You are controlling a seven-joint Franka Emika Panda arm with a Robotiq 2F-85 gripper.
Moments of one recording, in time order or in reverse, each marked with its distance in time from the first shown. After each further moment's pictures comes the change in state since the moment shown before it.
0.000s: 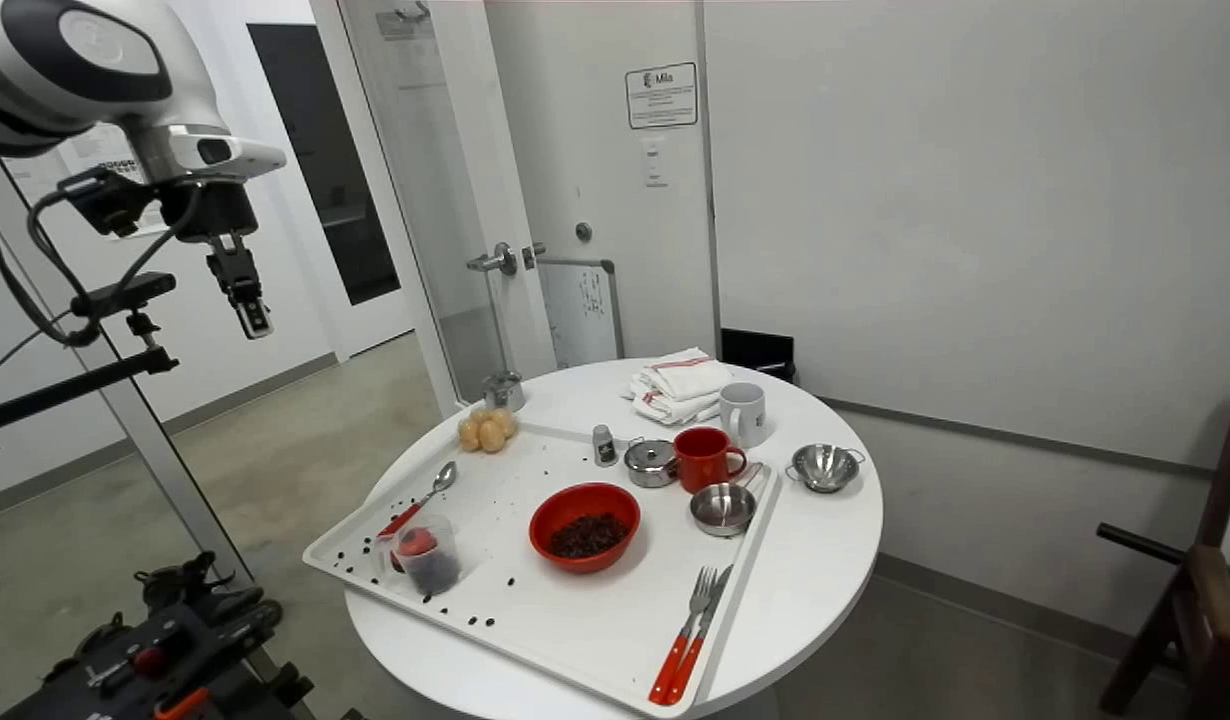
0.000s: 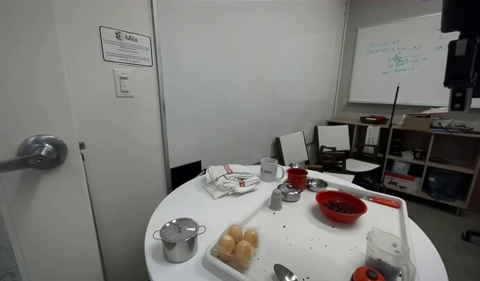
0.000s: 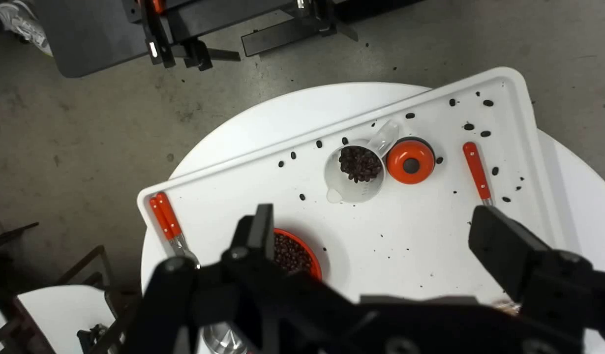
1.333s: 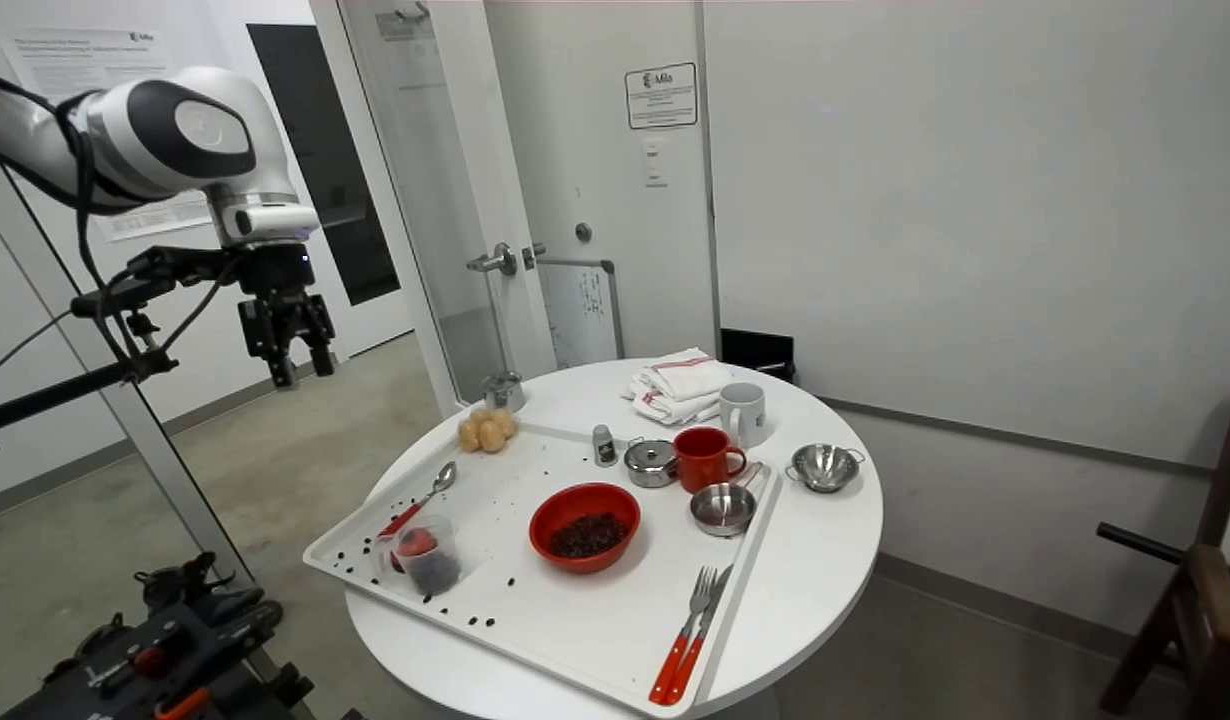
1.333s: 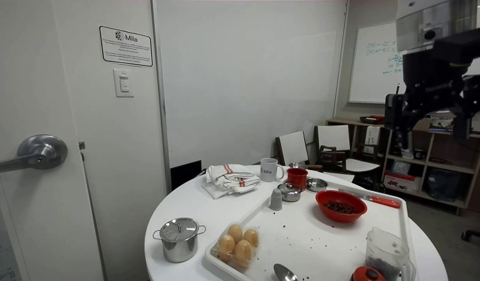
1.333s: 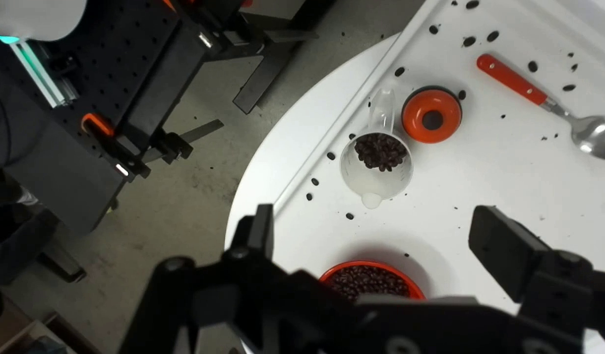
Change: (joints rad) arm 0.055 0.213 -0.090 0.000 -0.047 0.154 0.629
